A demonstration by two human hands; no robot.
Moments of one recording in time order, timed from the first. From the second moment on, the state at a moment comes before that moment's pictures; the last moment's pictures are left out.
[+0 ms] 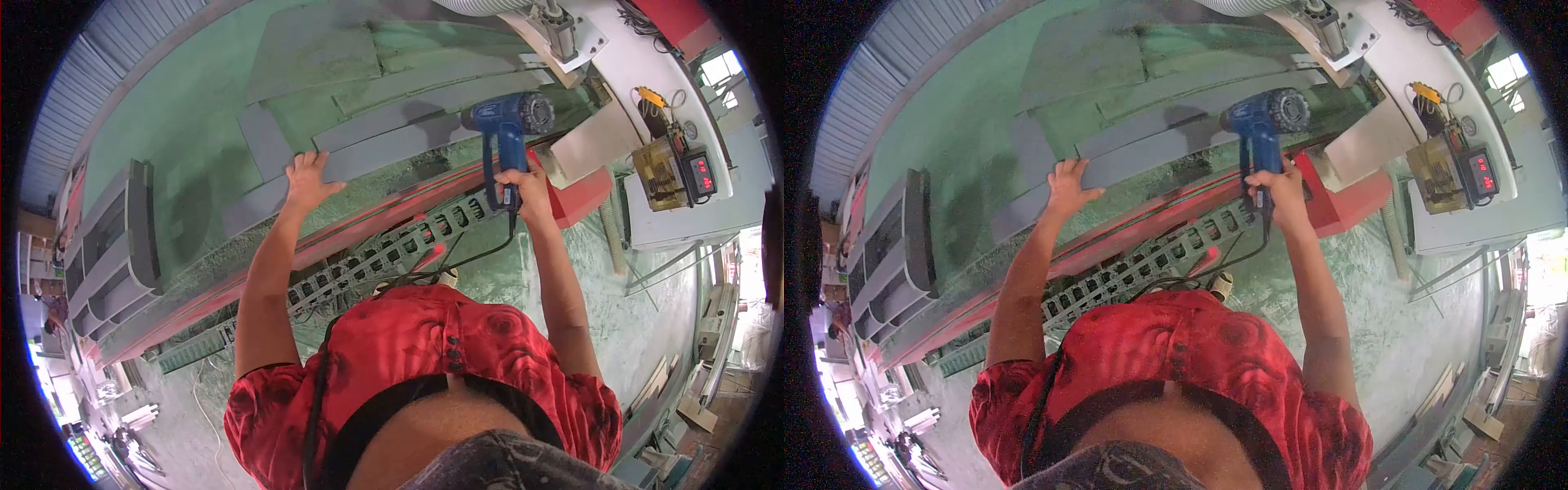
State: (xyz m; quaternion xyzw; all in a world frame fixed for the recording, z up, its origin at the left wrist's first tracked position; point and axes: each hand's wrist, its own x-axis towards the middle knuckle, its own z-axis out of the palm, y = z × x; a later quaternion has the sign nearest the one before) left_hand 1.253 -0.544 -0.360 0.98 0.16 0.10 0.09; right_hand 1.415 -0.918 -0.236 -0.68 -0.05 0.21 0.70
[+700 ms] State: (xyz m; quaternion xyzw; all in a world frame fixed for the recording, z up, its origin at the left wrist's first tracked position) left_hand 1.222 -0.529 -0.347 0.97 0.21 0.07 0.12; right_hand 1.459 -0.910 -0.255 -0.68 -0.04 0.20 0.70
